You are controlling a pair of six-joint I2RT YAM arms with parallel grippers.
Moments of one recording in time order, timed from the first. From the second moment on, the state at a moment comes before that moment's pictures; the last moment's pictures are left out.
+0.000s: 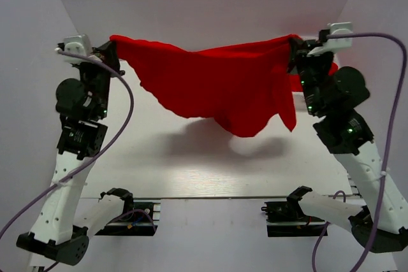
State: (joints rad) left arm -0.29 0.94 1.28 -0.02 -0.27 -0.13; right arm 0.63 1.01 1.45 -0.17 0.46 -0.10
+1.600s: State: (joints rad) left arm -0.21 2.04 1.55 -0.19 -0.42 -0.14; right arm 0.57 1.62 1.06 -0.05 0.46 0.14
